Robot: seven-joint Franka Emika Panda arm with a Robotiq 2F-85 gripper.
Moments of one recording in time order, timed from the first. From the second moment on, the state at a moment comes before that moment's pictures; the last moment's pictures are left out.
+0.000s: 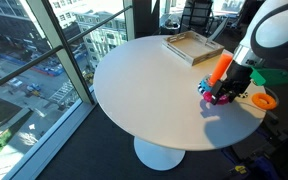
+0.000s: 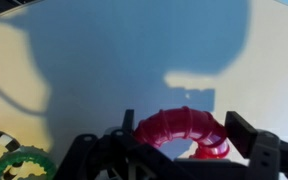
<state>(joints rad) 0.10 0.08 0.03 -2.57 0.40 2.51 -0.01</state>
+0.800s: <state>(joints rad) 0.09 0.08 0.03 -2.56 0.36 2.51 0.00</state>
